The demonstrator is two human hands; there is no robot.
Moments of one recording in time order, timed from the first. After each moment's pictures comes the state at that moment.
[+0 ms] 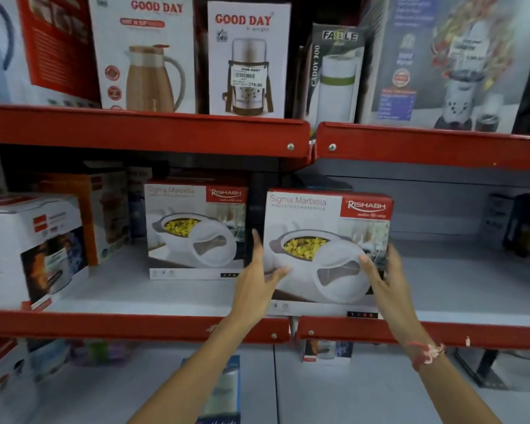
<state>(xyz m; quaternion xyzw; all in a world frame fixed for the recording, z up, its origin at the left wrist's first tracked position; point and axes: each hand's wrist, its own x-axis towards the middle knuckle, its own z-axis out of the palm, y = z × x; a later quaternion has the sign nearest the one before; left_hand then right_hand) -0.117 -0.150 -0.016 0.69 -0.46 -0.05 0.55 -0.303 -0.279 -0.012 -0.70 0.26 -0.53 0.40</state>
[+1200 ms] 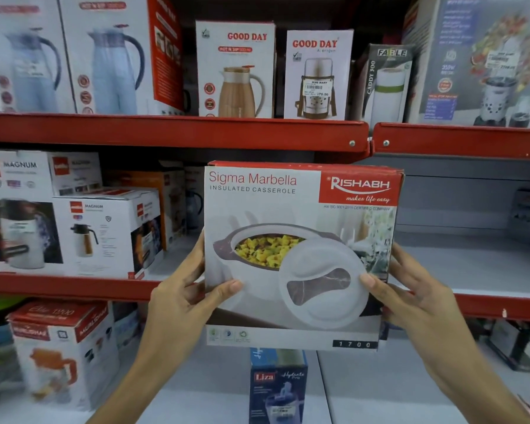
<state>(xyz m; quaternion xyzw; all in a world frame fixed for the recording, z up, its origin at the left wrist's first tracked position) -0.100 0.120 0.001 0.58 -0.47 0.01 0.66 -0.319 -0.056 0.015 -0.69 0.15 -0.48 0.52</state>
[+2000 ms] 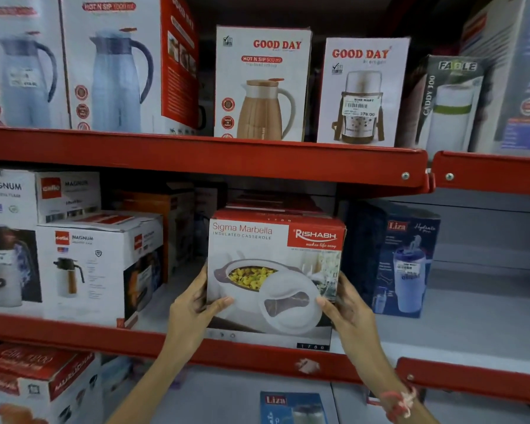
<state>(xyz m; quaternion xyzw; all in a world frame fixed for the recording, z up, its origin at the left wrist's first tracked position) 0.062 0.015 -0.041 0.62 -0.39 -0.01 0.68 -0.142 -0.164 -0.028 -0.71 0.15 -0.45 0.53</state>
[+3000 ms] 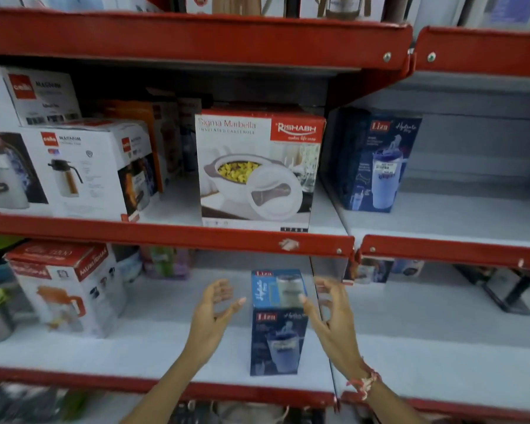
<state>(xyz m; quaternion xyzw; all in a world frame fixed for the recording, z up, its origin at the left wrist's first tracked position) -0.045 0.057 -0.190 0.70 -0.32 -0.14 0.62 -0.224 -0.097 -0.189 -0.78 0.26 -0.41 0.39</state>
